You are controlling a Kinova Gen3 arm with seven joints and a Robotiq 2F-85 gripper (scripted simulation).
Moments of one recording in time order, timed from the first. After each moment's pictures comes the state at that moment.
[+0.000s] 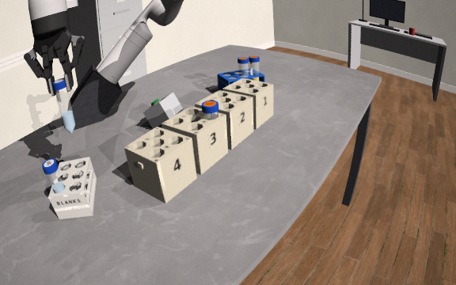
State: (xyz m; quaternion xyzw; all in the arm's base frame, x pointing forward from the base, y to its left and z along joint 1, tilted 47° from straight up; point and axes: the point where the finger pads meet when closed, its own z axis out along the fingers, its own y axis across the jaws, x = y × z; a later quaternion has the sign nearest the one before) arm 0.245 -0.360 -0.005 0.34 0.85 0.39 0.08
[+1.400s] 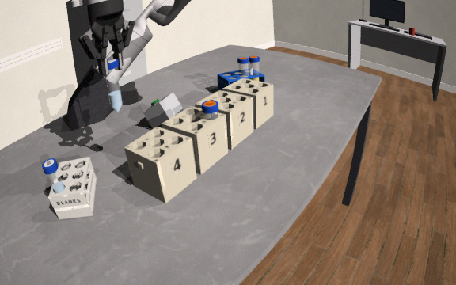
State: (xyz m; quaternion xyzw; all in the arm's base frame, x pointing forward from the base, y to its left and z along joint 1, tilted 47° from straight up) arm 0.262 -0.278 0.080 0.02 0.91 0.34 0.21
